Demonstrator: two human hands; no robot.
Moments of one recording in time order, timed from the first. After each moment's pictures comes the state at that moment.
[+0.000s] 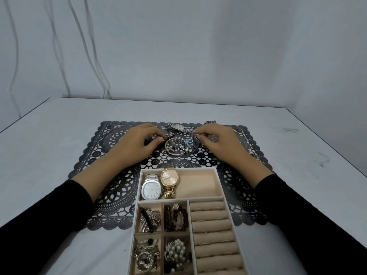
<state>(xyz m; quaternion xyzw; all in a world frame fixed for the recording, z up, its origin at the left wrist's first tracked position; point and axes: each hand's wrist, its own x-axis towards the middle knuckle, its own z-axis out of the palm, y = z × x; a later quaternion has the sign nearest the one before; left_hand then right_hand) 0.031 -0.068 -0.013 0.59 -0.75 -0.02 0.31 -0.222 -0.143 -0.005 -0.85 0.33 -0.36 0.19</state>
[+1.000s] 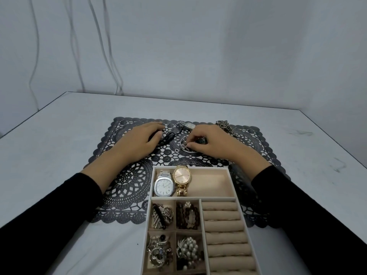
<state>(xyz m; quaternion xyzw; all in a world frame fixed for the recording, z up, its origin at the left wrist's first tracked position) 0.051 -0.062 -0.015 0.67 -0.71 -0.05 0.23 -0.181 -0.141 0.011 -0.93 0.27 -0.16 0.18</state>
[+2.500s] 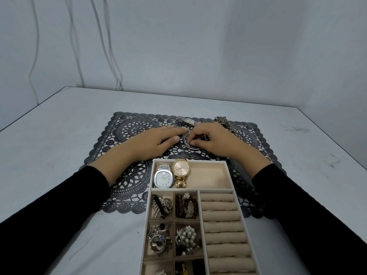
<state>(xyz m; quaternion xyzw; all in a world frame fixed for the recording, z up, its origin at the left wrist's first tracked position) 0.026 -0.059 -0.012 0.57 -0.80 -0.12 0.17 -0.191 -0.137 0.007 -0.93 0.25 -0.18 0.20</state>
